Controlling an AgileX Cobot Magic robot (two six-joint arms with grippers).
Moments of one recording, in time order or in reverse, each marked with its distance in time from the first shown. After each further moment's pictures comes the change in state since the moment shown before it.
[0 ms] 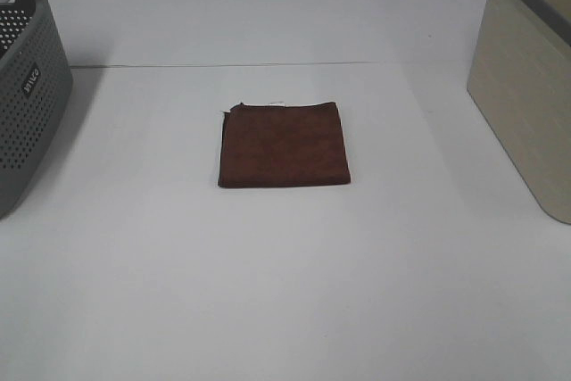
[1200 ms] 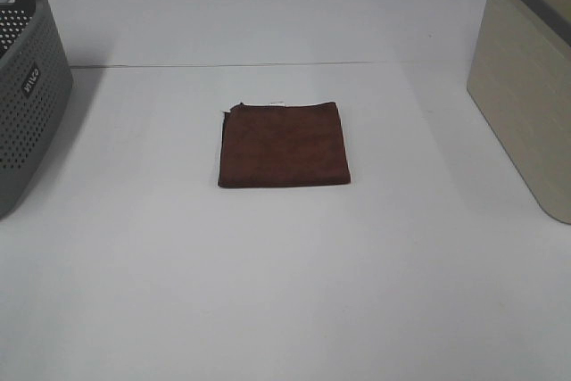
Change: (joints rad) left arm 0.000 0.000 0.000 0.000 0.000 0.000; right arm 0.000 0.000 0.000 0.000 0.000 0.000
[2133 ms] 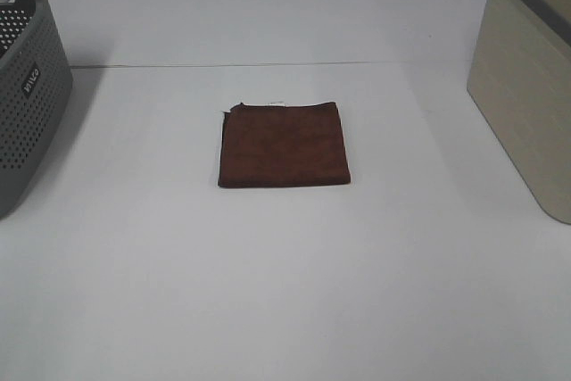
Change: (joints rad) left arm 0.000 0.000 0.000 0.000 0.000 0.000; right arm 0.000 0.000 0.000 0.000 0.000 0.000
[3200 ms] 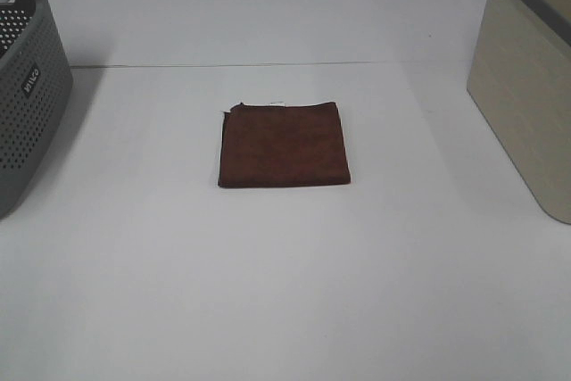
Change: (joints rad) left arm 0.000 0.000 0.000 0.000 0.000 0.000; right arm 0.000 0.000 0.000 0.000 0.000 0.000
